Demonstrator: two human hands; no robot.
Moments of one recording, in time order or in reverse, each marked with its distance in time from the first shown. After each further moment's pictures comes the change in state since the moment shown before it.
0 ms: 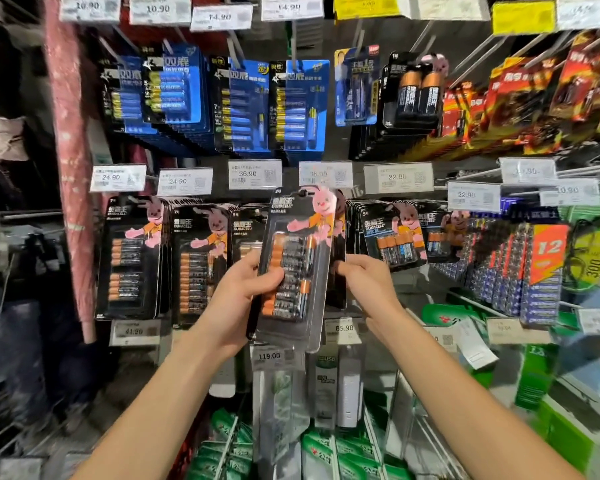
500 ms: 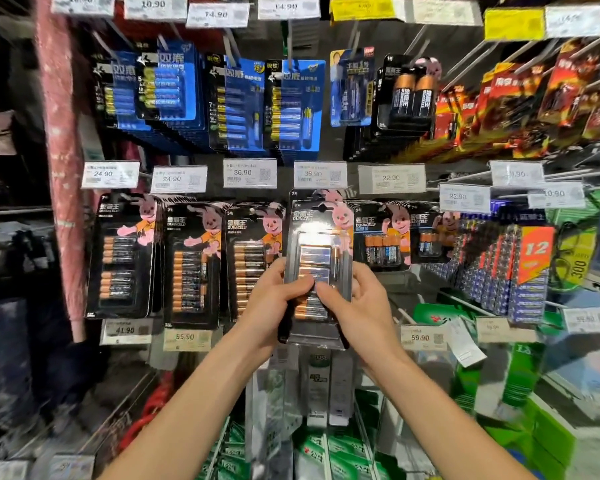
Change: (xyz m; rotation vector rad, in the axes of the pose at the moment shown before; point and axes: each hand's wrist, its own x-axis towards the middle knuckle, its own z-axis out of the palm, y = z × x) left_hand 0.013 -0.027 0.036 0.048 0.077 -0.113; right_hand -0.059 0.008 0.001 0.071 -0.076 -0.227
